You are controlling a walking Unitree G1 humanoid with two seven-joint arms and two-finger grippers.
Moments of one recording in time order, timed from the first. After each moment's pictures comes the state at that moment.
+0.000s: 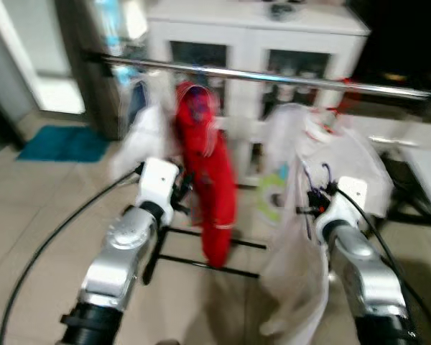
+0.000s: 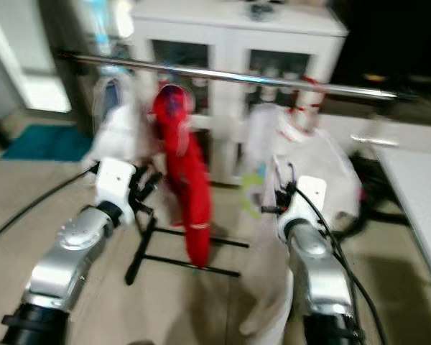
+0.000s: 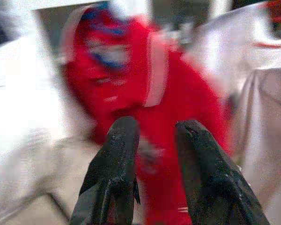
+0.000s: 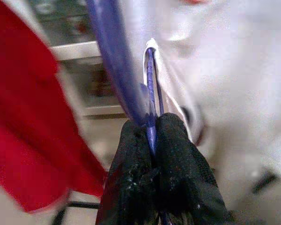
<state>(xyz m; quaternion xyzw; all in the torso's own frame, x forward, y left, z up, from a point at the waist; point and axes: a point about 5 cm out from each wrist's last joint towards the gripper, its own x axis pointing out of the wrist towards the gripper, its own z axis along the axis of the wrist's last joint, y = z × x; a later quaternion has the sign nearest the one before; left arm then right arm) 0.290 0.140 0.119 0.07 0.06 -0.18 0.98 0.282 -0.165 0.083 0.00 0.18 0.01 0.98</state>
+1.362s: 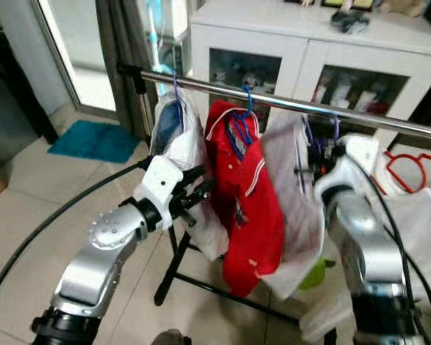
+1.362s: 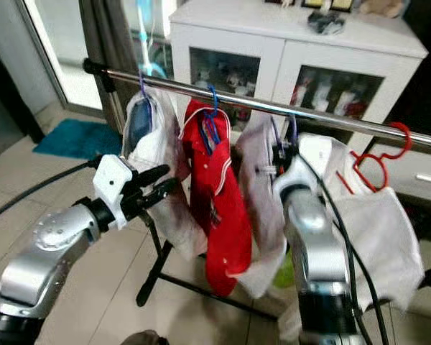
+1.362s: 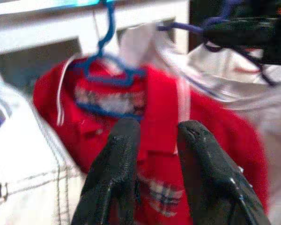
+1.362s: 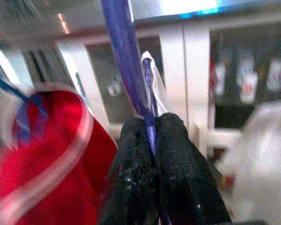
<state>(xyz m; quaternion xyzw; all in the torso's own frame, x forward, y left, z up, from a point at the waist) 0.265 0.120 0.158 0.08 0.00 -0.39 0.92 0.308 -0.161 0.161 -0.01 0.01 0.01 1.00</state>
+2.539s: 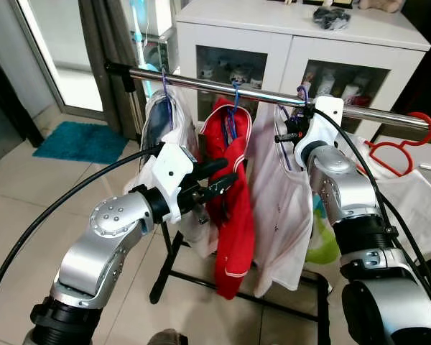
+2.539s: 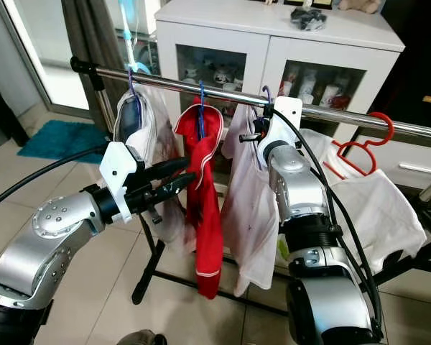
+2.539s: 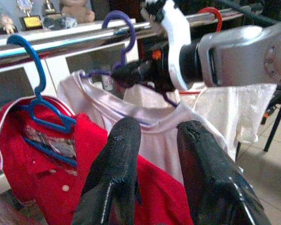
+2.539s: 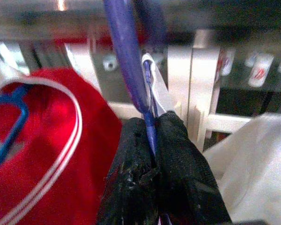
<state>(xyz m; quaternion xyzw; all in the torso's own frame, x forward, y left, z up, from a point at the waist) 0.264 0.104 0.183 0.06 -0.03 -0.45 0.89 0.377 -0.146 0.166 -0.04 0.10 0.05 0.99</state>
